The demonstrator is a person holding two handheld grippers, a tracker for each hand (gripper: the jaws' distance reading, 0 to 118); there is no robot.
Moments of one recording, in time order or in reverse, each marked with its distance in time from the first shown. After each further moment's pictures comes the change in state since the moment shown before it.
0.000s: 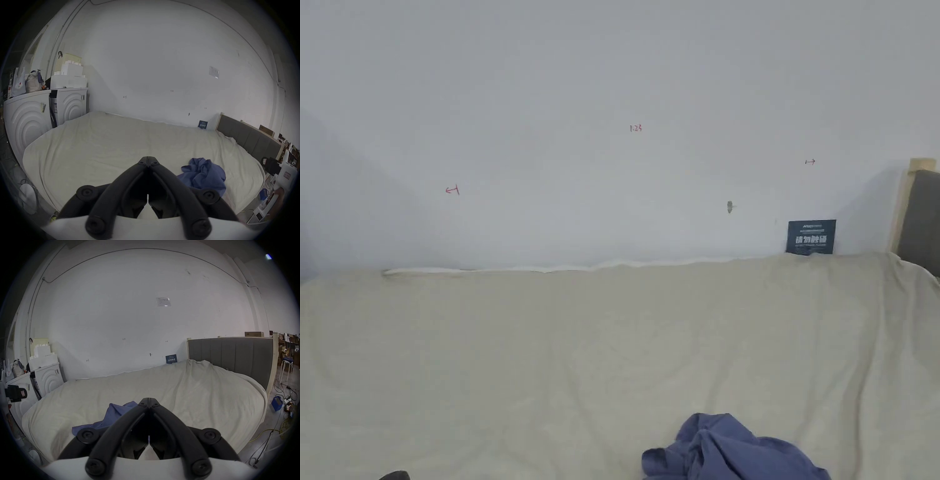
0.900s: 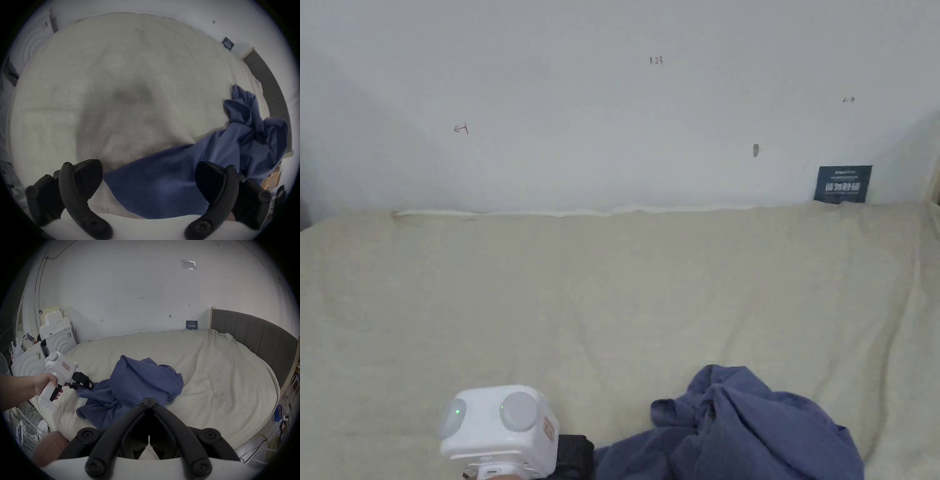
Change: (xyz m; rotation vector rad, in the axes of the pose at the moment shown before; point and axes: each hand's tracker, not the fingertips) left arm 0.053 -0.094 -0.304 -0.950 0.002 -0.067; right arm -0.008 -0.040 -0.043 -0.391 0.169 0.109
